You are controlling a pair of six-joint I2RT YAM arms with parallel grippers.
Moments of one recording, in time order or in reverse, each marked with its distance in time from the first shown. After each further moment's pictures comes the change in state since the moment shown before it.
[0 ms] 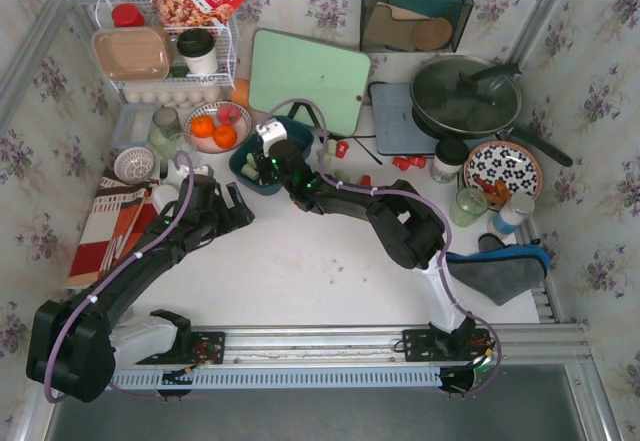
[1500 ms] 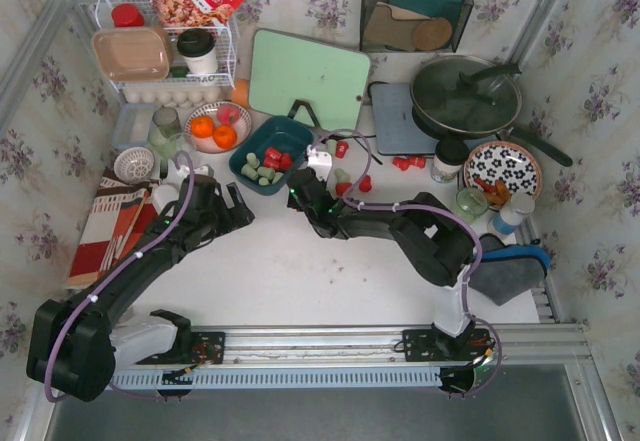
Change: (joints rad) left arm 0.000 0.002 0.000 0.000 -0.001 0.000; right arm 0.027 -0.243 -0.394 -0.074 0.254 0.526
